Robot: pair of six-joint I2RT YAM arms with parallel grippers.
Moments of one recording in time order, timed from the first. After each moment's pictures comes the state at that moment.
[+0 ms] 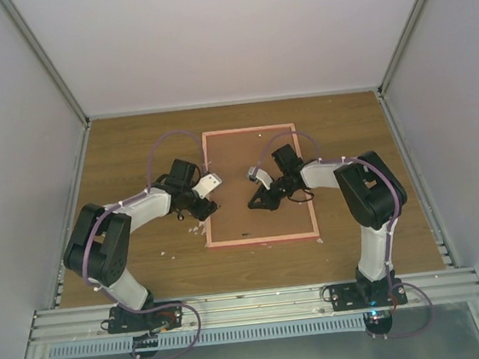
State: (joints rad) left arm -0.40 1.64 0.87 -0.29 0.22 0.45; right arm 0.45 1.94 1.04 -0.24 -0.80 -0.37
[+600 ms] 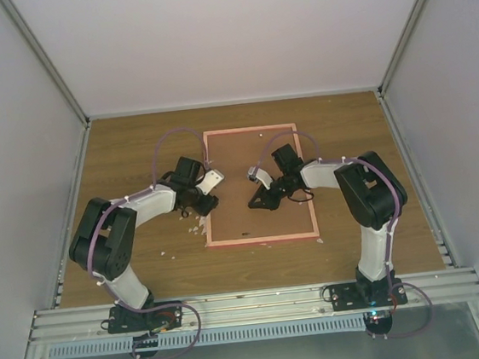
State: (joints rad) left arm -0.43 1.70 0.91 -0.28 0.16 0.39; right arm 0.45 1.94 1.04 -0.24 -0.79 -0.37
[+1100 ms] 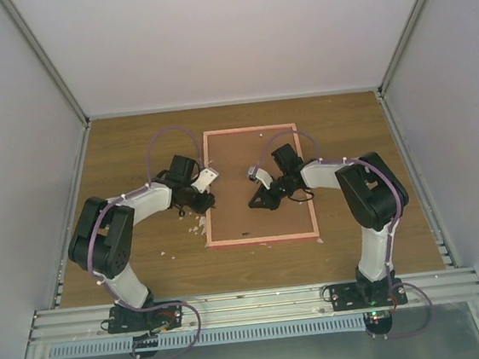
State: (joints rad) left arm -0.39 1.71 0.93 -0.29 0.20 0.33; right arm 0.46 1.93 1.04 -0.24 -0.78 -0.37
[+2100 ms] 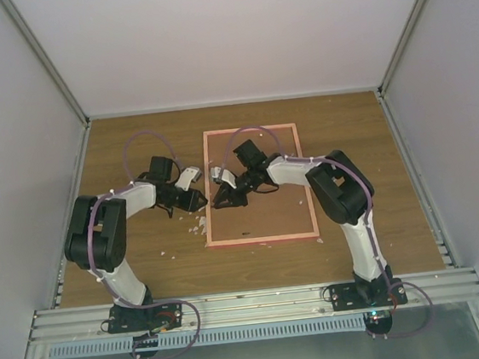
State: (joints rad) left arm -0.20 1.72 0.90 -0.31 0.54 0.19; right arm 0.64 2.12 1.36 -0.23 -0.88 -0.52
